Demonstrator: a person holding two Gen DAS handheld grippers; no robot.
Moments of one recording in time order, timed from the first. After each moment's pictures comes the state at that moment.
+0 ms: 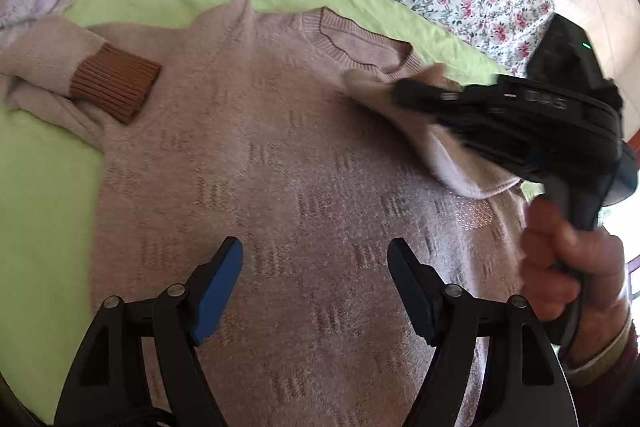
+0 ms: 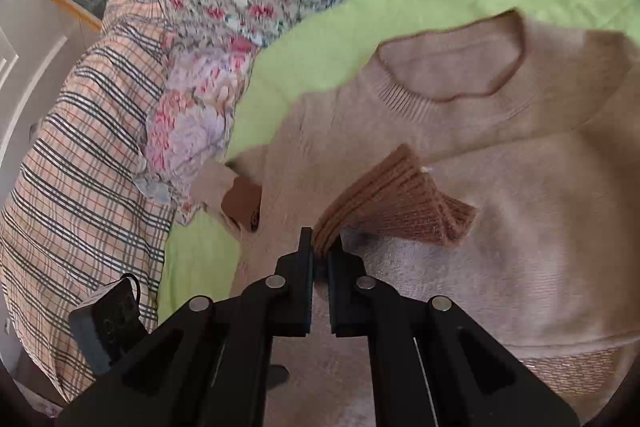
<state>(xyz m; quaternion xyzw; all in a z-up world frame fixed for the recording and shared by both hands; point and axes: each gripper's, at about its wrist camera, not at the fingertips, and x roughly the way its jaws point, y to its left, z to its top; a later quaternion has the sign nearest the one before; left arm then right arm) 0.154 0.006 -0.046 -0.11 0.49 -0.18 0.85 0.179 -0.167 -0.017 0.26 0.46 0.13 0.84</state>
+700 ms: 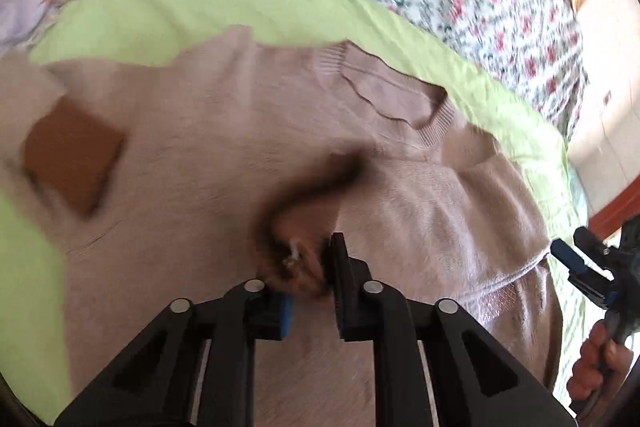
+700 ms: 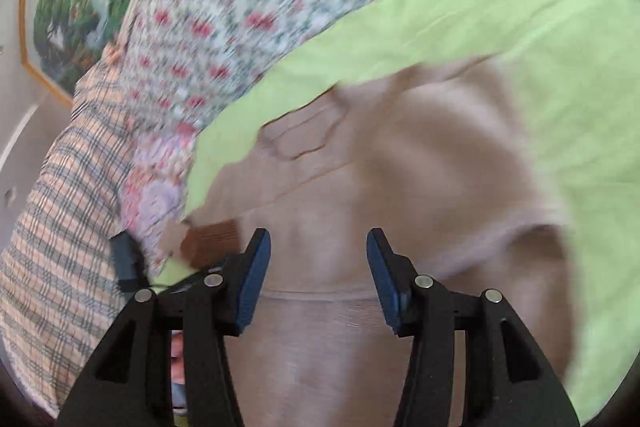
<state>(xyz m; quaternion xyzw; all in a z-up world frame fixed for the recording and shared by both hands) 0.227 -0.004 -0.052 -0.14 0.47 -0.14 0.86 0.062 -0.322 0.026 0.30 0.35 -0.03 0.88</state>
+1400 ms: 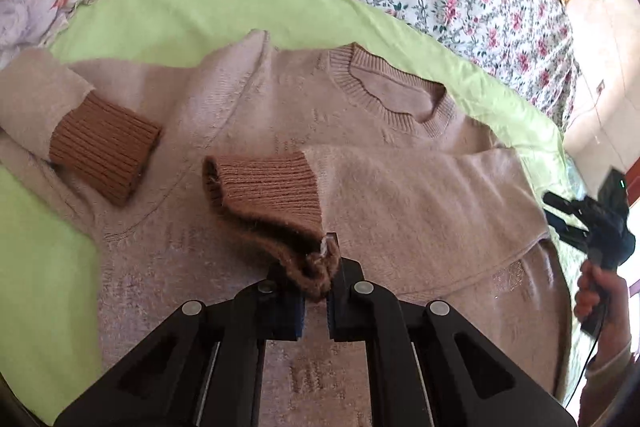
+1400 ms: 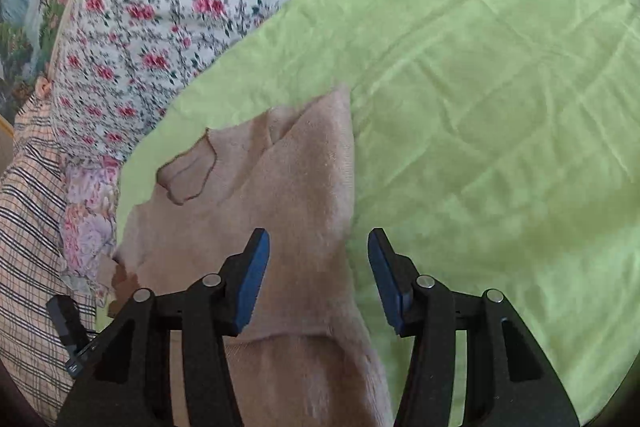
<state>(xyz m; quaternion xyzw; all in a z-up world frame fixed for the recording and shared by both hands) 0.212 0.012 -0.054 -0.11 0.45 -0.15 0.87 0.111 -0.399 -0.003 0.28 0.42 -0.10 0.86</state>
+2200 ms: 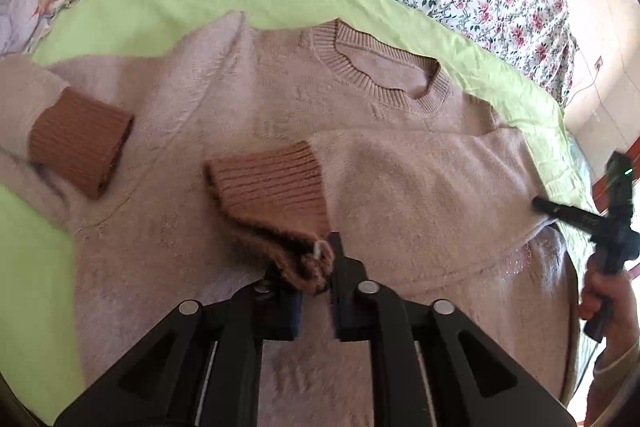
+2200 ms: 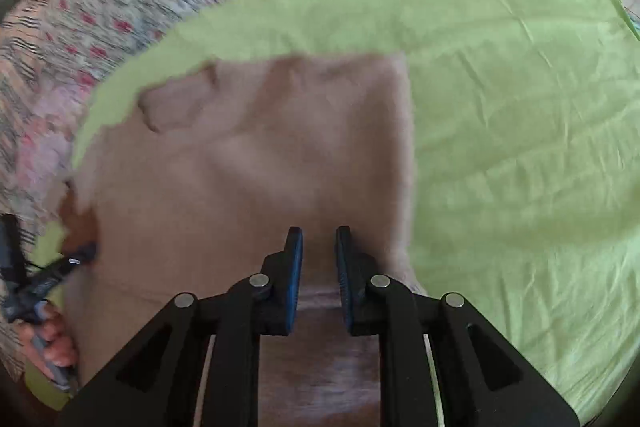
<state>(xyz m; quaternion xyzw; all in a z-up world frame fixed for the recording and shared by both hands) 0.208 0.004 -0.062 -0.08 0.47 -0.17 0.86 0.088 -0.366 -0.014 0.18 0.45 -0.12 0.87</state>
